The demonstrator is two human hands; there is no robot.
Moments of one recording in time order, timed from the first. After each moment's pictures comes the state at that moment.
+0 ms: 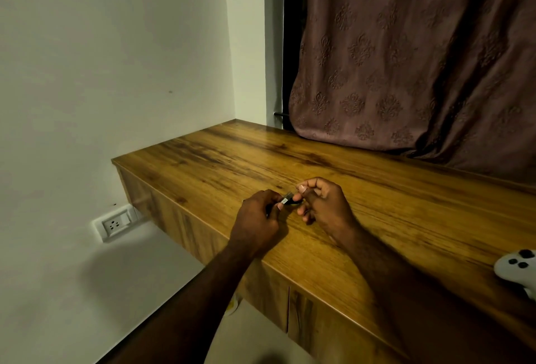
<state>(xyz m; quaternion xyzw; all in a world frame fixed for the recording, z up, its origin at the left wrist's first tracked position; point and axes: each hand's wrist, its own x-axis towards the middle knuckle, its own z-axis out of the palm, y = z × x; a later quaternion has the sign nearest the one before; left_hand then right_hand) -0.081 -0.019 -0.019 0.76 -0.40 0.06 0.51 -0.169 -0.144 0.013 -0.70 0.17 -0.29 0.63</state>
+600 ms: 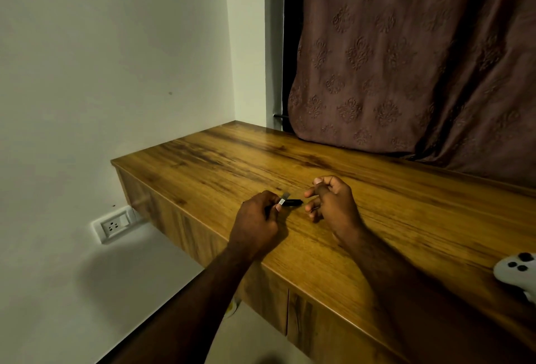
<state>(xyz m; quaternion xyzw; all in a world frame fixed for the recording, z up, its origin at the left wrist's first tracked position) -0.085 -0.015 -0.014 0.77 -0.39 0.05 0.51 -0.169 -0.154 0.015 -0.64 0.21 -0.34 0.66</state>
